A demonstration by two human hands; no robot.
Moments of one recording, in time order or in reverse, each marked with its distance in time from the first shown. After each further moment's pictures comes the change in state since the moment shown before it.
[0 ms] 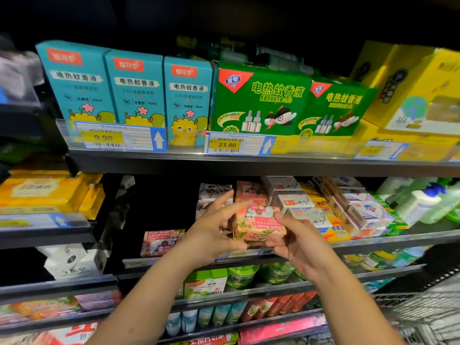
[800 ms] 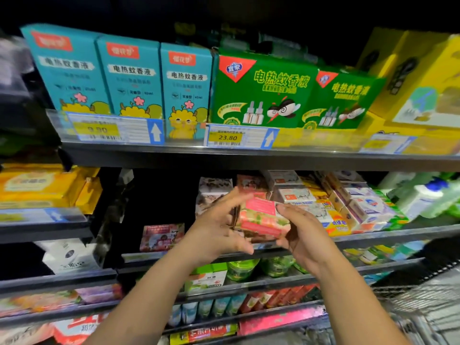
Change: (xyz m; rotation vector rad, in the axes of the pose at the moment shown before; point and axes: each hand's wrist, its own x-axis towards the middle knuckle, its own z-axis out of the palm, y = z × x) left_hand -0.005 0.007 0.007 -0.370 -0.025 -0.042; right_hand 0.000 -0.004 0.002 -0.004 -0.033 -0.089
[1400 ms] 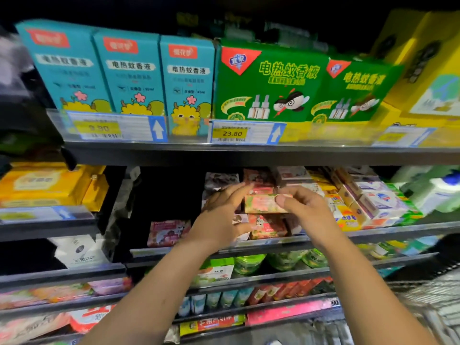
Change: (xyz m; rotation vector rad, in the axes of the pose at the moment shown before) left_hand 0.031 -0.027 -0.014 0.947 0.105 -0.010; right_hand 0.041 0.000 -0.018 -0.368 0.026 -0.281
